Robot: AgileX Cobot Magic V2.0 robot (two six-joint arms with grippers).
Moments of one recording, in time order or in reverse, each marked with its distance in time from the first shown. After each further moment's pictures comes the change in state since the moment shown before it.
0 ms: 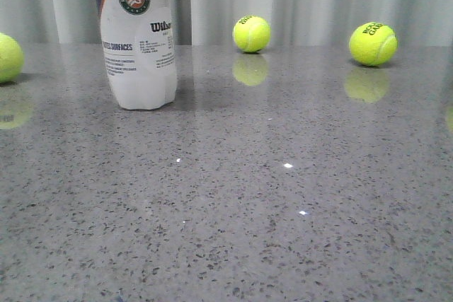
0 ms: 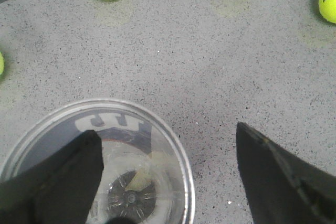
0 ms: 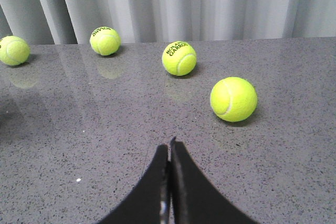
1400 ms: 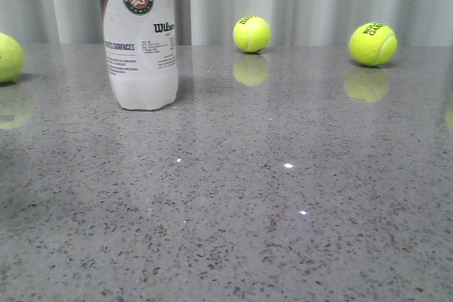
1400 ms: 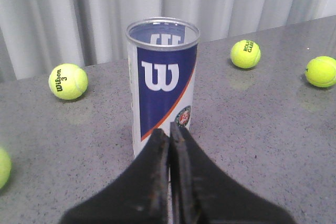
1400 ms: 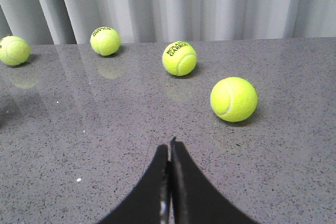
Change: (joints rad) left arm 0.000 -0.908 1.005 -0.007 -0.640 0.000; right arm 0.000 0.000 0.000 0.000 0.000 0.000
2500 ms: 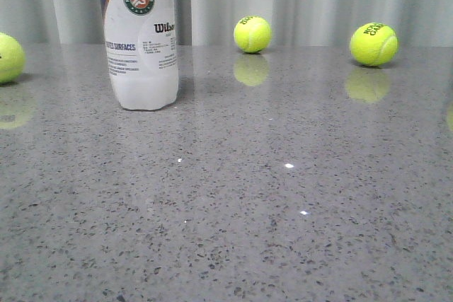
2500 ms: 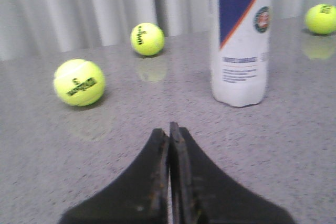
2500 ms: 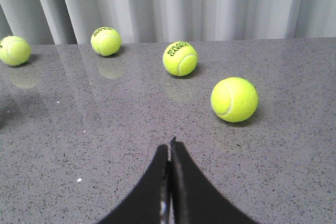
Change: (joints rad) left arm 0.235 -0.512 0.530 0.098 -0.120 0.000; right arm 0.000 0.000 0.000 0.000 0.000 0.000
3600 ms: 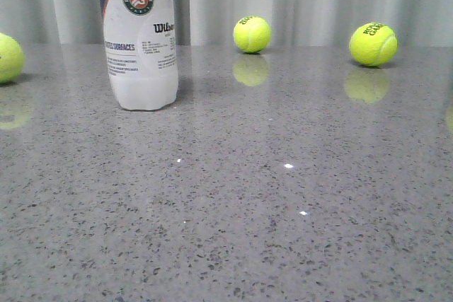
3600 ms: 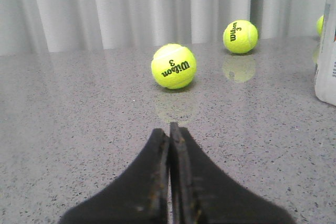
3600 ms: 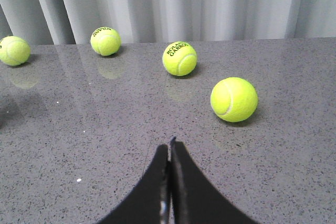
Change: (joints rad) left arm 0.233 -0.170 0.129 0.130 -0.029 -0.131; right arm 0.000 0.000 0.000 0.000 -0.002 0.000
